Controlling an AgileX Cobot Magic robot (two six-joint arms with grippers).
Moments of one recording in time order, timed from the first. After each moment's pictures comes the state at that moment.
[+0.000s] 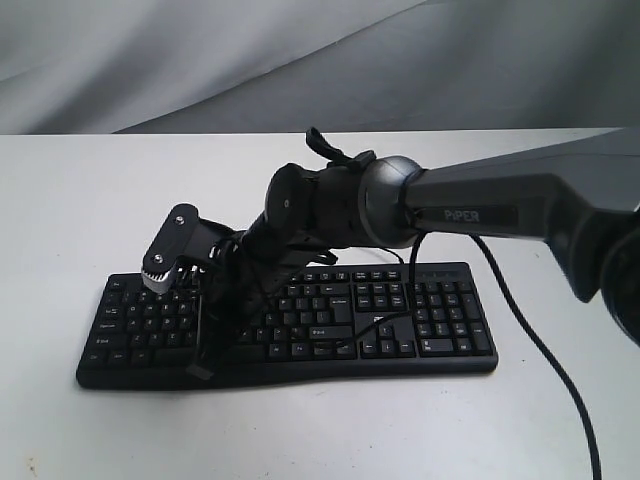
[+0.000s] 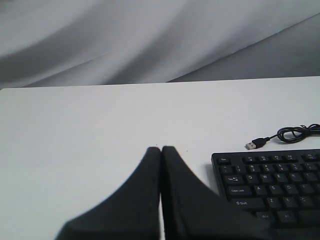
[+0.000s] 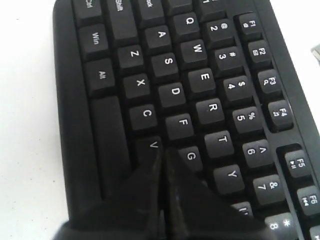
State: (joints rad) left arm 0.15 0.00 0.00 0.07 0.29 -0.12; right arm 0.79 2.21 -1.52 0.61 0.54 -1.05
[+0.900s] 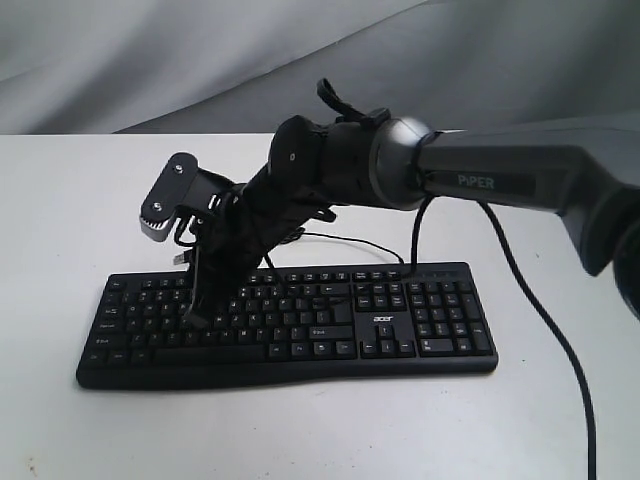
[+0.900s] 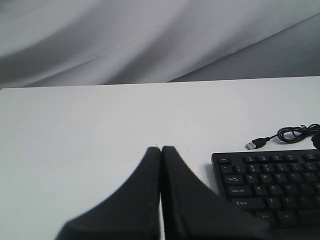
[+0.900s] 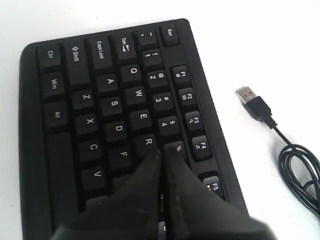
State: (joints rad) left arm 0.15 0.00 0.00 0.07 0.29 -0.12; right arm 0.75 2.20 -1.63 0.58 0.58 -1.04
